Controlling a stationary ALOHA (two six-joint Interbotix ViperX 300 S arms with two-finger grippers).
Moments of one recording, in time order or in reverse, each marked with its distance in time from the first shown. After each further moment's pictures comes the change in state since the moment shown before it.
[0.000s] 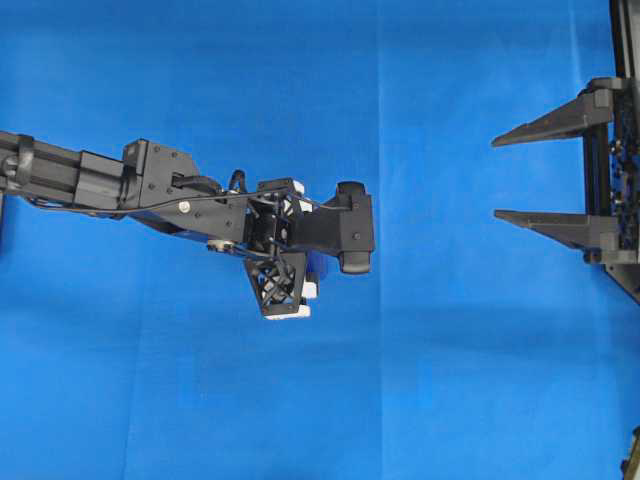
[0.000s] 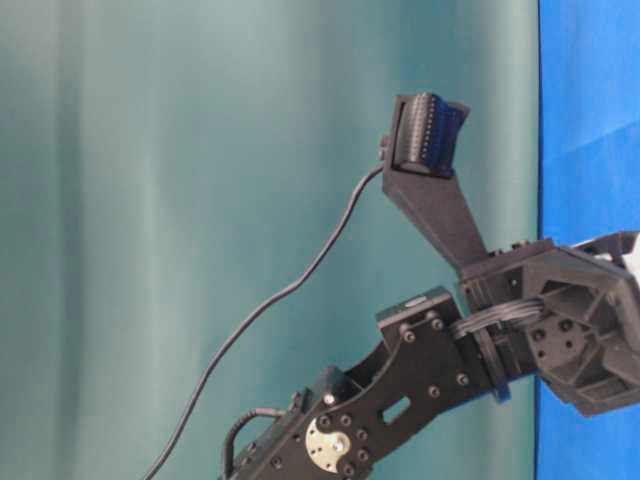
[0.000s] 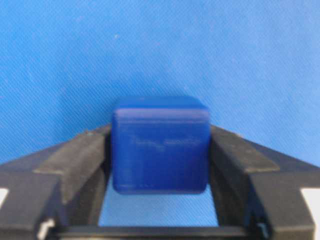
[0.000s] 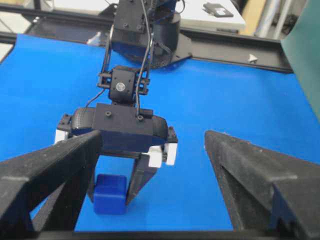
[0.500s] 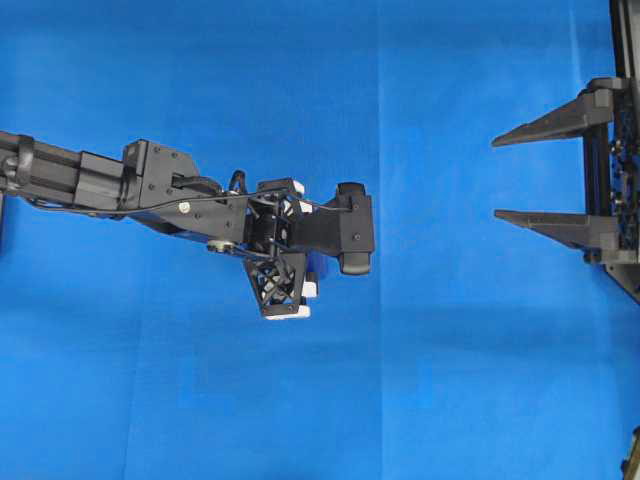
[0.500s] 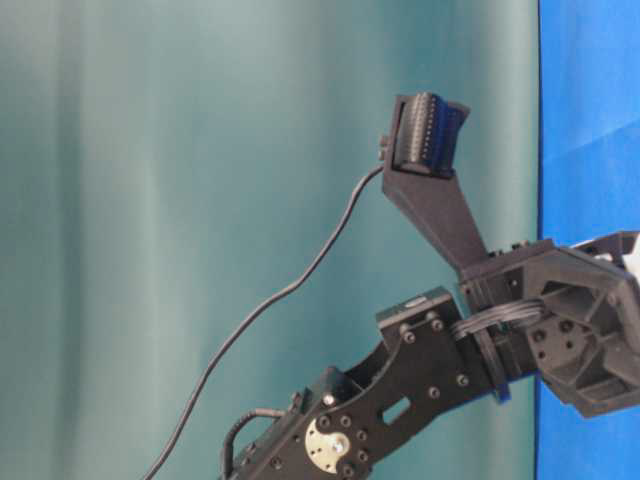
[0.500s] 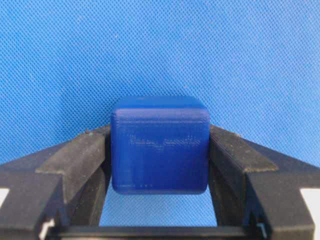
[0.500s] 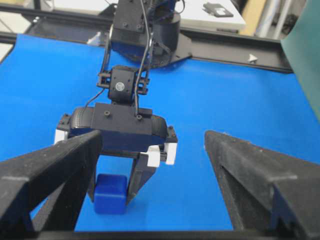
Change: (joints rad) left arm -0.002 -0.002 0.000 0.000 0.006 0.003; right arm 0.000 -0.002 0.002 0.000 -0.002 0.000
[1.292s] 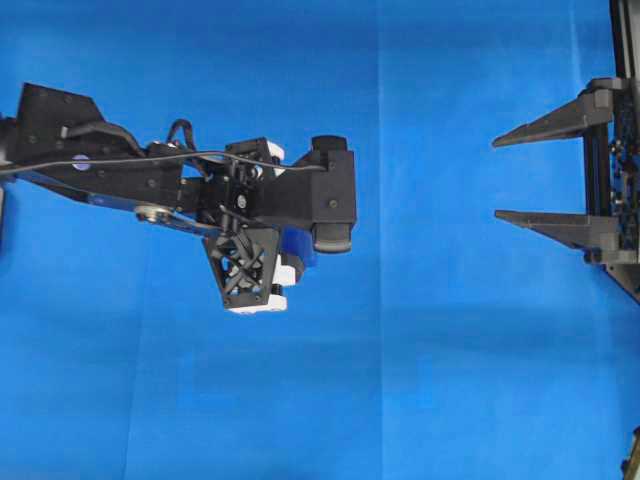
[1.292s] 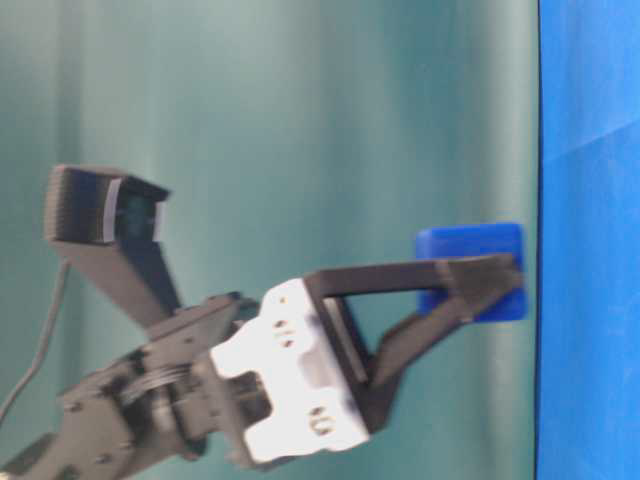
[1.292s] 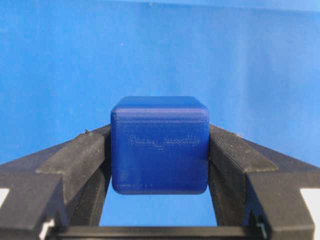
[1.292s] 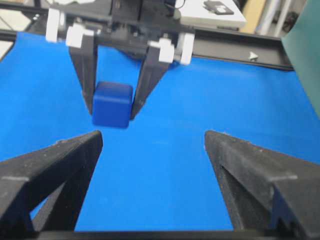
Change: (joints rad) left arm -0.012 -0.305 -0.075 0.000 0.295 -0.005; right arm 0.000 0.000 -0.002 0.000 0.009 0.000
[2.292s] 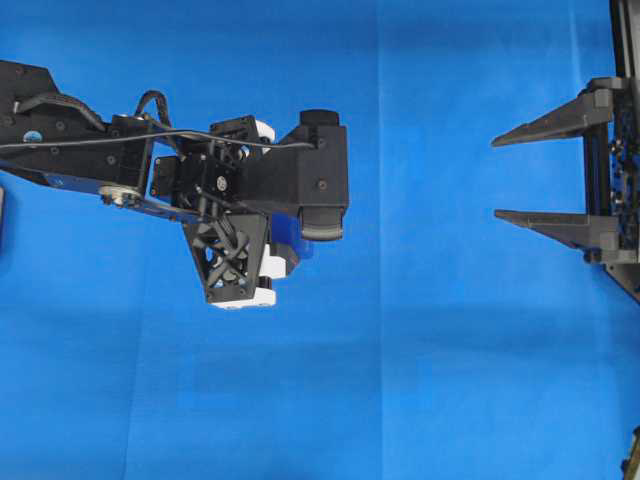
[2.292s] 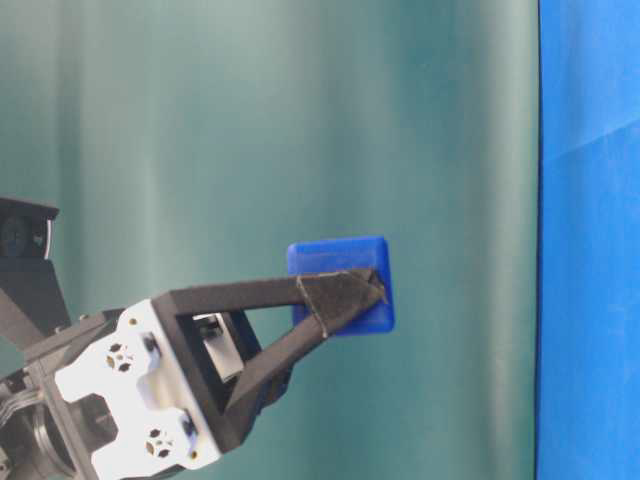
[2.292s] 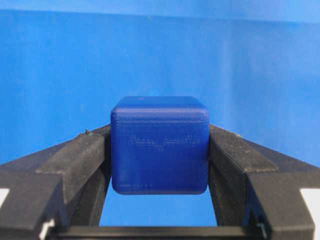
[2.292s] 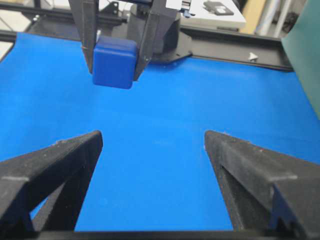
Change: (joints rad) left arm -0.003 -0.060 -0.074 0.003 0.112 0.003; right arm 0.000 0.002 -0.002 0.000 0.002 0.000
